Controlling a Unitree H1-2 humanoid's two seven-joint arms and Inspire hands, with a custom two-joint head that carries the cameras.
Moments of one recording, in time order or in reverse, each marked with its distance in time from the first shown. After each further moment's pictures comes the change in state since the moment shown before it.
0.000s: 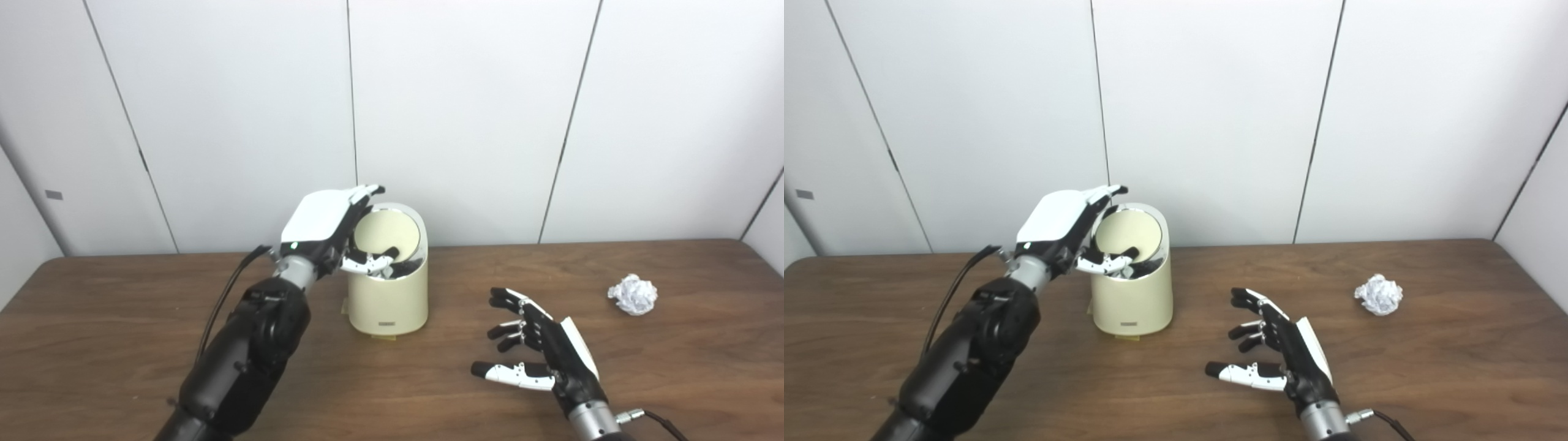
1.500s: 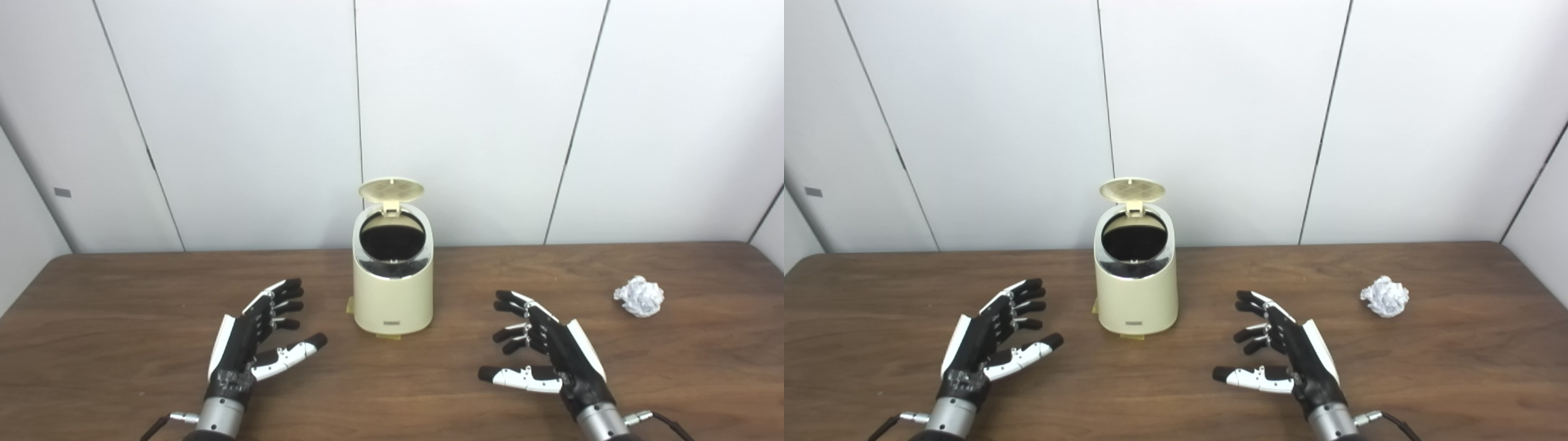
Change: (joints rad) left arm 0.433 -0.084 0.311 -0.010 -0.618 -0.366 0.029; right arm 0.007 -0.027 -0.012 -0.012 0.008 0.002 0.021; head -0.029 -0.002
